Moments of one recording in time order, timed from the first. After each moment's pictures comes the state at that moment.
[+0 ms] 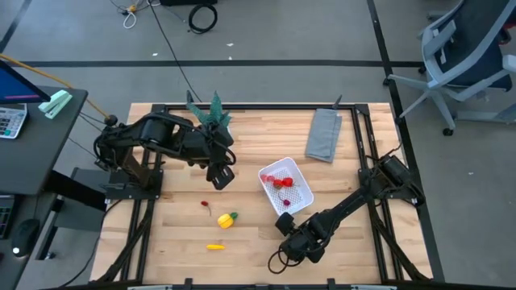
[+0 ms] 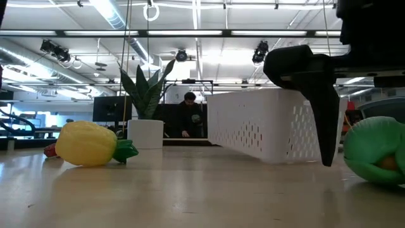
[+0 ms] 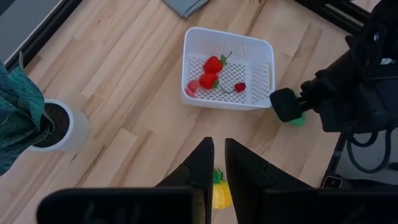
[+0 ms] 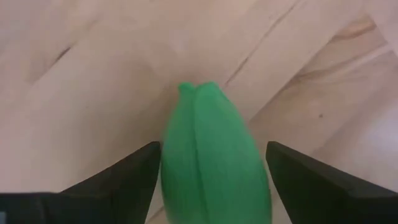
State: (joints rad) left arm -0.19 1.73 2.31 -1.57 -0.27 -0.69; right arm 0.59 1.97 1.25 -0.57 0.07 -0.22
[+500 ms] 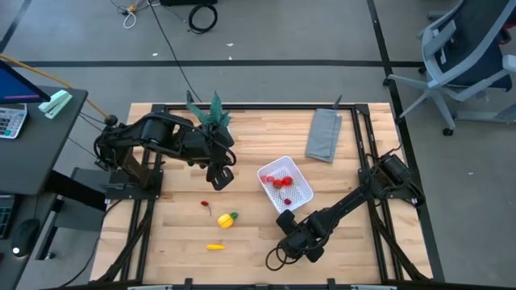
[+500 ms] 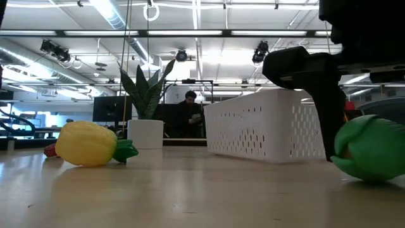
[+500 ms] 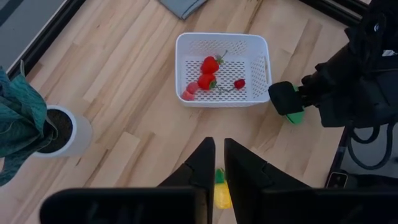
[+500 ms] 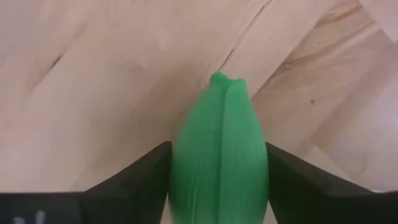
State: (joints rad) left arm -0.19 1.73 2.31 -1.57 -0.27 -0.64; right arm 0.58 1.96 1.27 -0.61 0.06 -0.15
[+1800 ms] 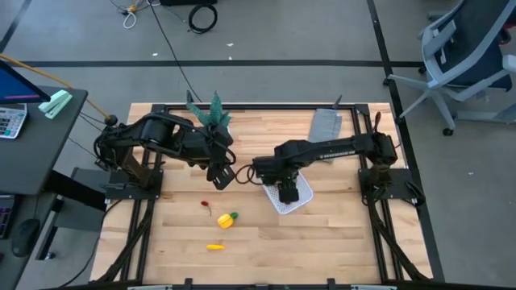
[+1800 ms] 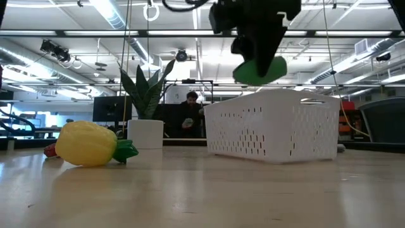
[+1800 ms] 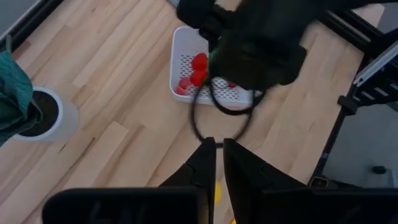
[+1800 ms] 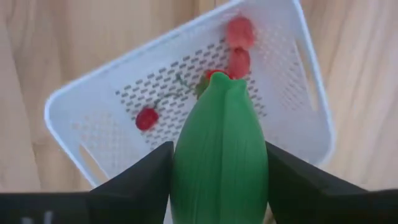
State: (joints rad) left arm -0.19 1.73 2.31 -1.57 -0.24 -0.74; right arm 0.08 1.95 1.79 -1.36 0.07 0.01
